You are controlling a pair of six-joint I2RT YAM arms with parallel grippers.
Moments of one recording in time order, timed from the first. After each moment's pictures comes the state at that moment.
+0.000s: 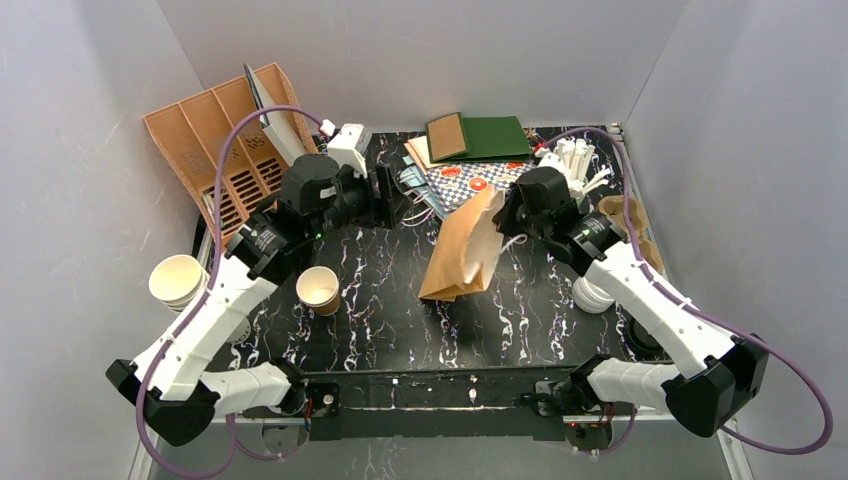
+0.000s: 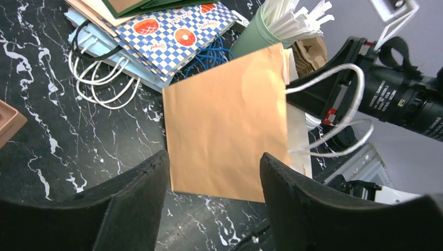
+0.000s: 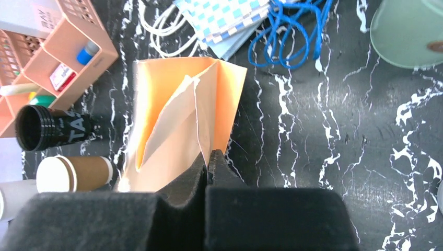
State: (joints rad) left arm -0.68 1.12 1.36 -0.58 0.01 -0.42; right arm 0.64 1.17 1.14 -0.60 0.21 0.69
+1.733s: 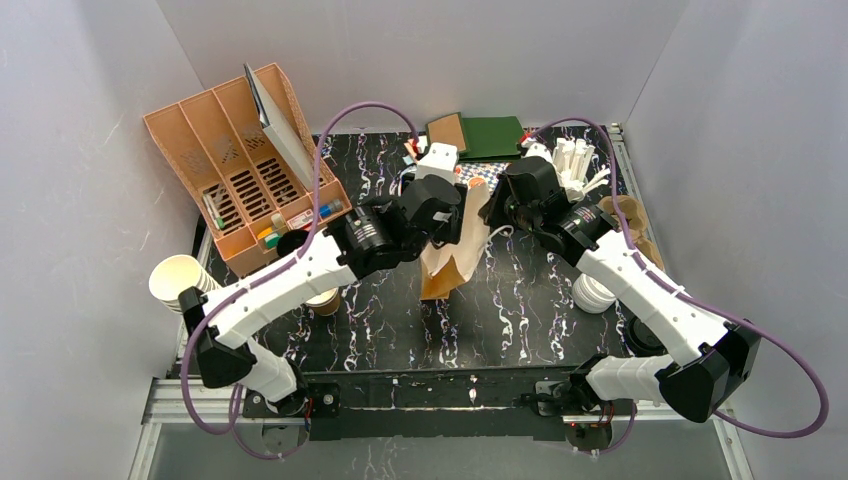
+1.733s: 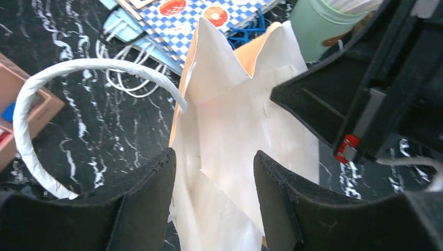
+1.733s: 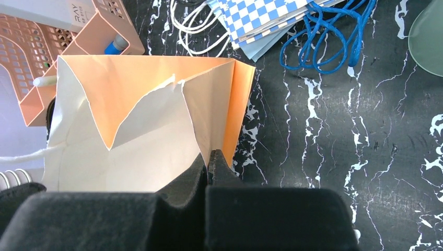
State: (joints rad) left arm -1.07 1.47 1.60 -0.74 -0.57 -0.47; right arm 0.69 1.25 1.28 -0.65 0.20 0.70
